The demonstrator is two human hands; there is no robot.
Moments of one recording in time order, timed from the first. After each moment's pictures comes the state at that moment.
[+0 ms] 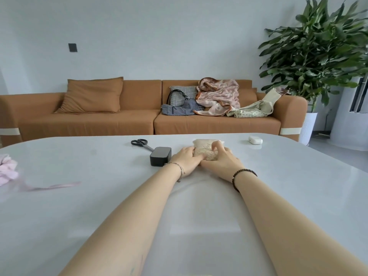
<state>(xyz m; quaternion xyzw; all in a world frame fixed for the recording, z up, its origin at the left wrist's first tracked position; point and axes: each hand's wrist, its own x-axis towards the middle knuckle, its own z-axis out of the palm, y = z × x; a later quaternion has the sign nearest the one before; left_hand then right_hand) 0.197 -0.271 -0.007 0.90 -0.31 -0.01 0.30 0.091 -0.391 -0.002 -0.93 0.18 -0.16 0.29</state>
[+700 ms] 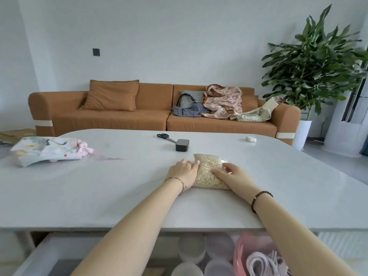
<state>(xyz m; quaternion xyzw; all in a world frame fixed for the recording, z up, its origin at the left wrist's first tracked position) 0.021 -0.128 -0.004 0.93 -0.26 0.03 0.27 -0.078 -0.288 -0.005 -0.89 0.16 -0.18 0.40</state>
